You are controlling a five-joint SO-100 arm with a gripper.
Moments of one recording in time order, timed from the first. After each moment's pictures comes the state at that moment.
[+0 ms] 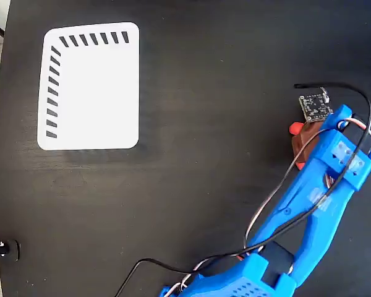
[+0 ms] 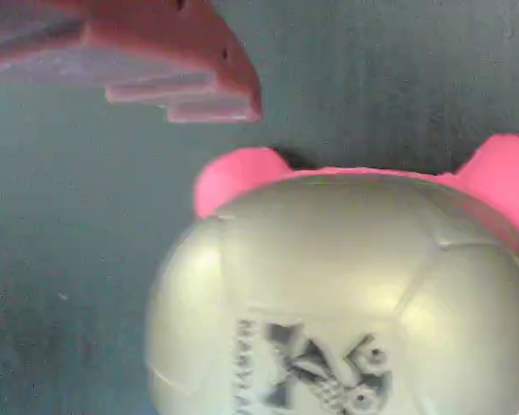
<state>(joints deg) 42.2 54.0 54.0 94.3 40.8</state>
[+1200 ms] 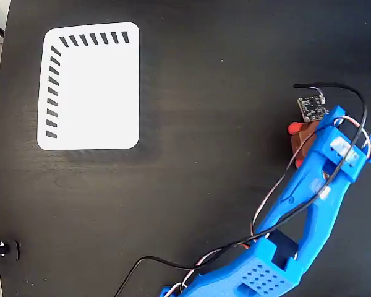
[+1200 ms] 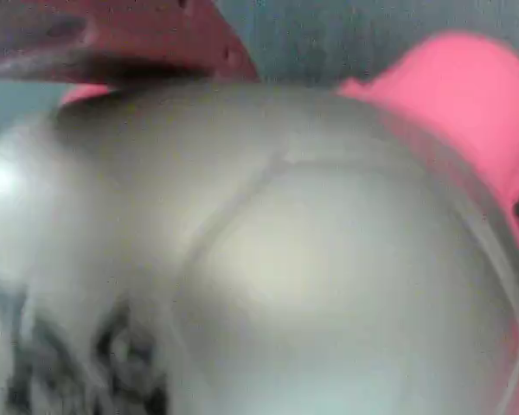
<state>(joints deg) 42.4 45.0 53.3 86.1 40.2</state>
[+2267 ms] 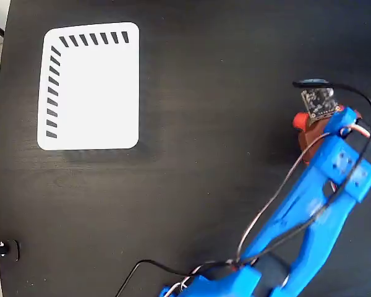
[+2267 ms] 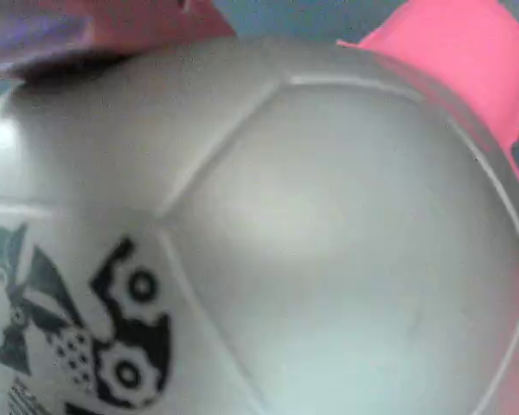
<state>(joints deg) 41.2 63.8 53.3 95.6 34.0</state>
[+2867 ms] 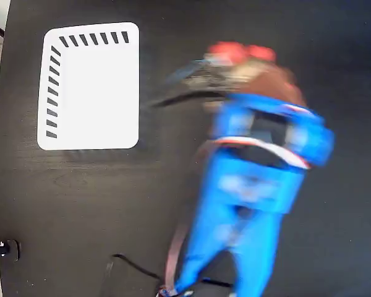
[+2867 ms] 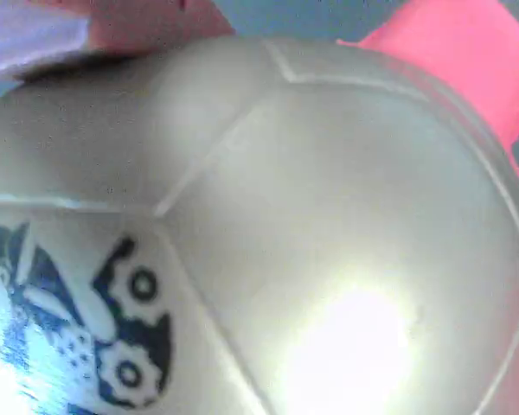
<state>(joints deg) 14.2 80.6 57.0 97.2 23.1</state>
